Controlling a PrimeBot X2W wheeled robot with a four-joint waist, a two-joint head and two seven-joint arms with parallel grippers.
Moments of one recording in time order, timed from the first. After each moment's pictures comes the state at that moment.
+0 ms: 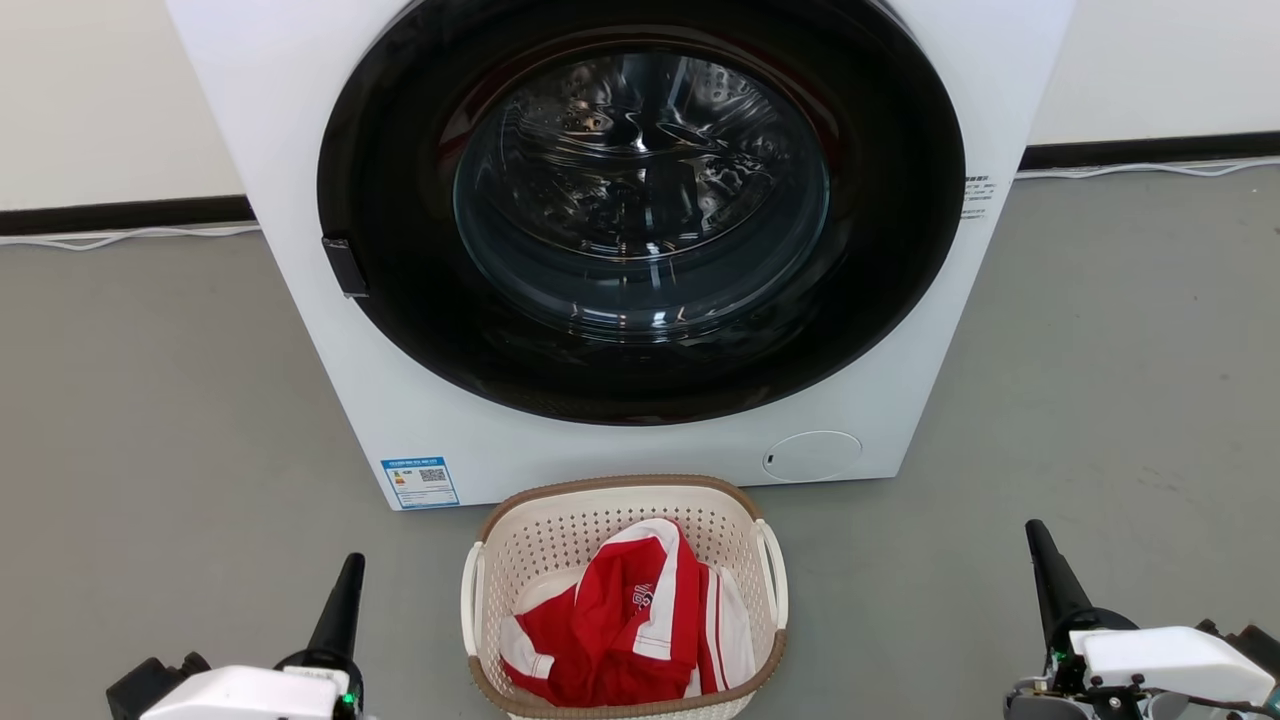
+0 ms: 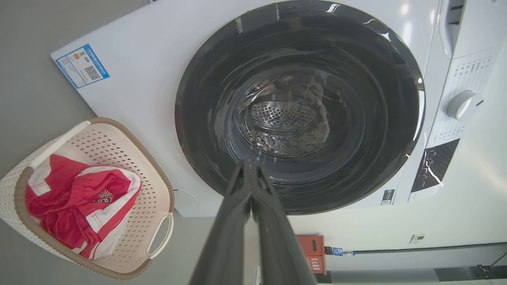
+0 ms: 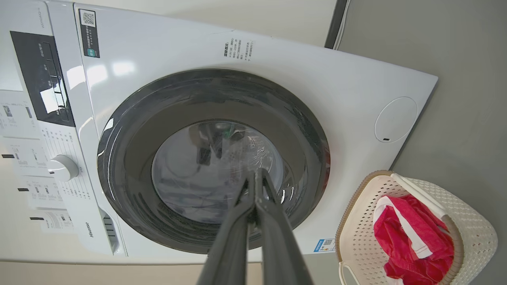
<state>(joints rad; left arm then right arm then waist) 0.02 0.07 0.01 0.22 -1.40 -0.08 0.01 -0.03 -0.06 -0.07 0.27 1.41 0.12 0.02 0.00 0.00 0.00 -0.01</state>
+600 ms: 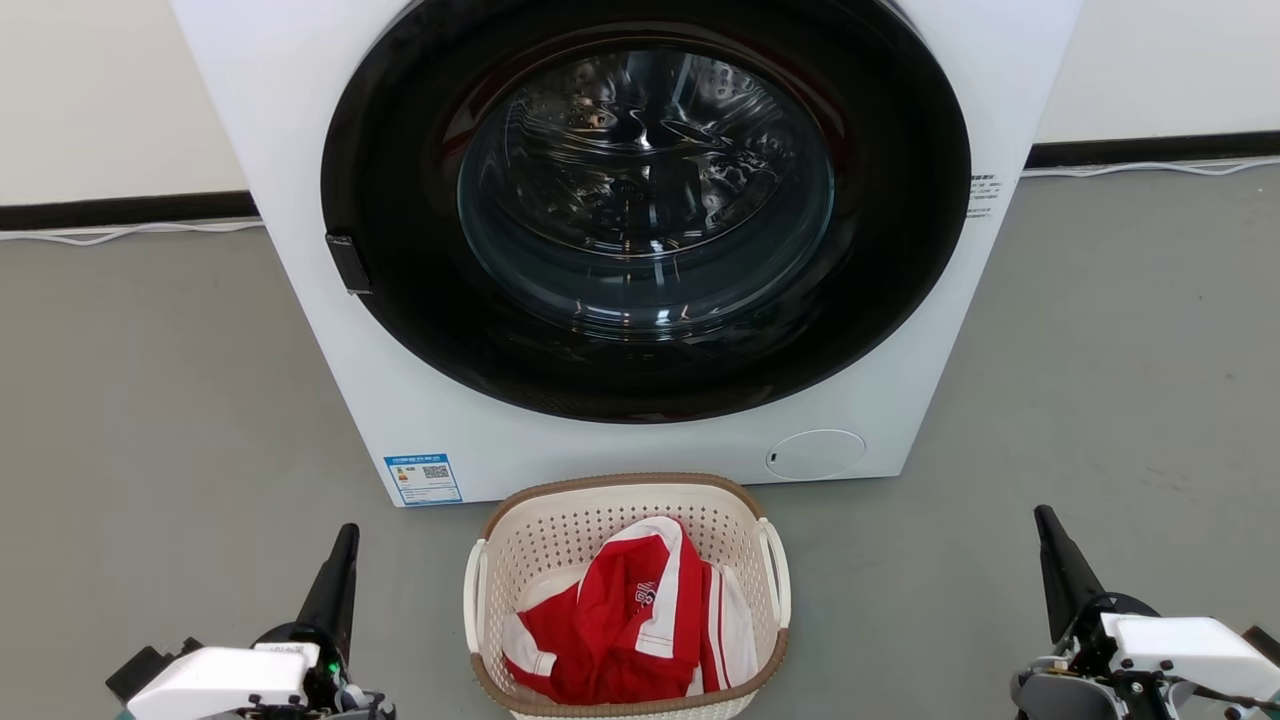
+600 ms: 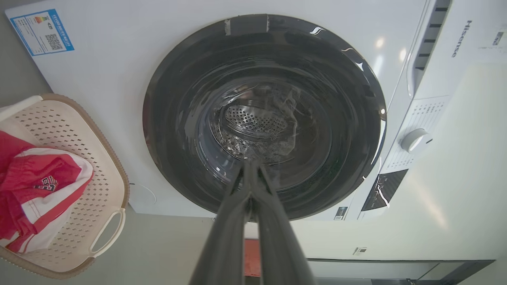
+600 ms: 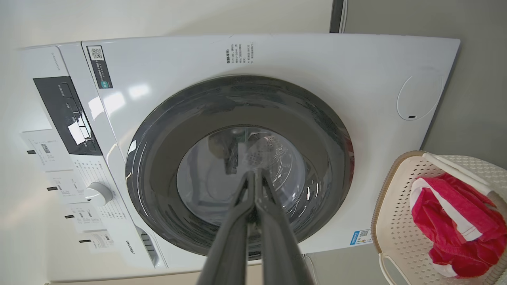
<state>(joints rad) -0.03 0.07 0.03 0.26 -1.60 -0.12 0.06 -0.05 -0.06 -0.10 0.27 1.59 0.12 0.07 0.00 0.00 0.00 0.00</state>
